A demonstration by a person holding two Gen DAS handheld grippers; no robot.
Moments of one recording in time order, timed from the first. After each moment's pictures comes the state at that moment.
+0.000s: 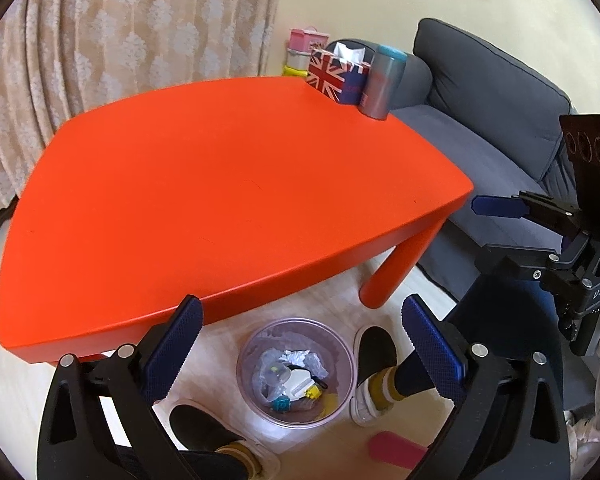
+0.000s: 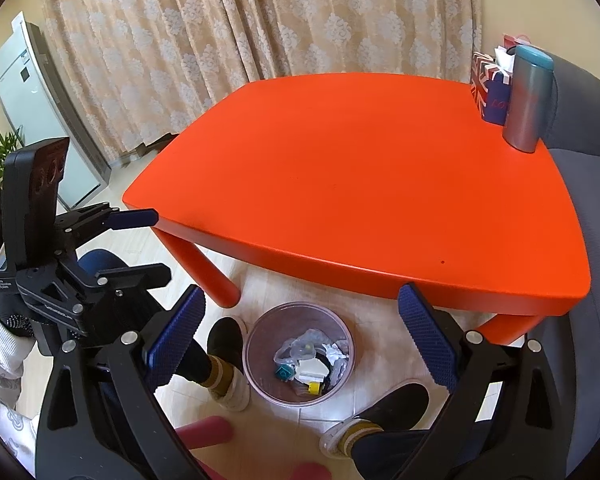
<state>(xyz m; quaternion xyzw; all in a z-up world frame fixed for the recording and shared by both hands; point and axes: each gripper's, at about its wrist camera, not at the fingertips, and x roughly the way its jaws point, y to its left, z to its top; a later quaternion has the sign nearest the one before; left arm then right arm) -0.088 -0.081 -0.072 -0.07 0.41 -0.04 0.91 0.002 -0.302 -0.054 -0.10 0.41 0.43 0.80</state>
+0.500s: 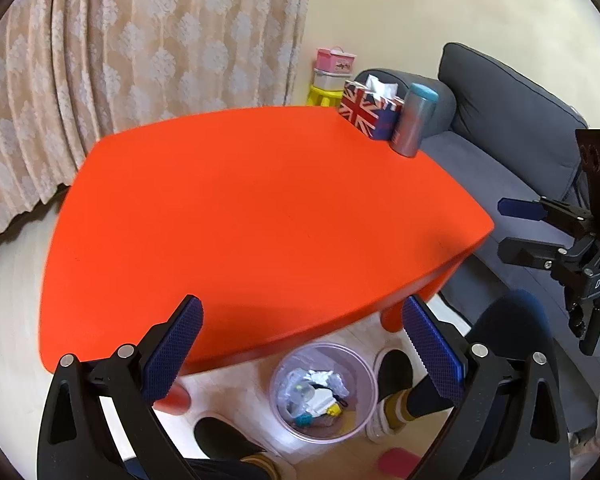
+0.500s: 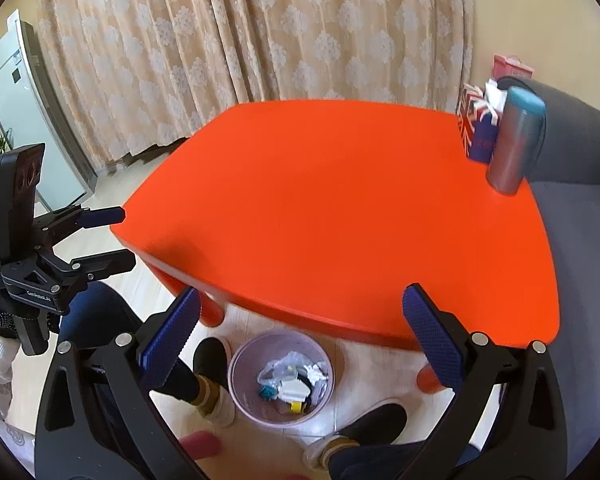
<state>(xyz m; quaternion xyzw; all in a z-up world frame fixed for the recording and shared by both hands) -0.080 -0.042 -0.030 -0.07 0.39 0.01 0.92 0.028 -0.285 -0.011 -0.11 0.38 0.41 0.82</state>
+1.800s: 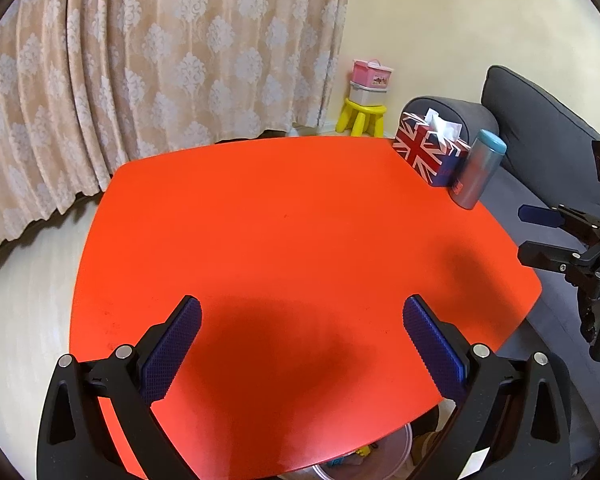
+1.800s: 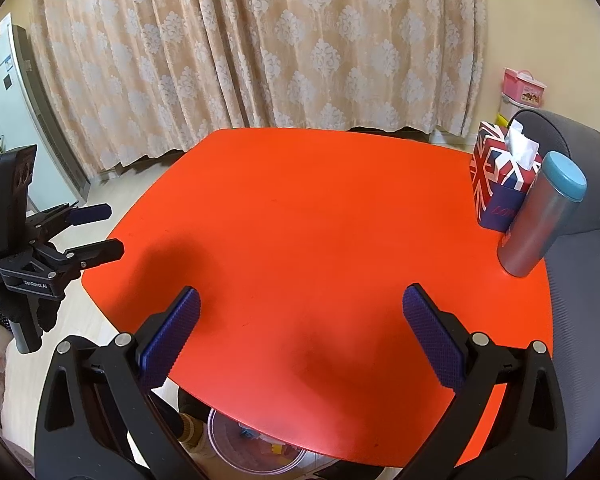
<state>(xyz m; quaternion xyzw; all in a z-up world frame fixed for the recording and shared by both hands) 0.005 0.029 -0.010 -0.08 0.38 0.06 0.92 0.129 -0.219 0.008 -0.12 0.38 0.42 0.82</state>
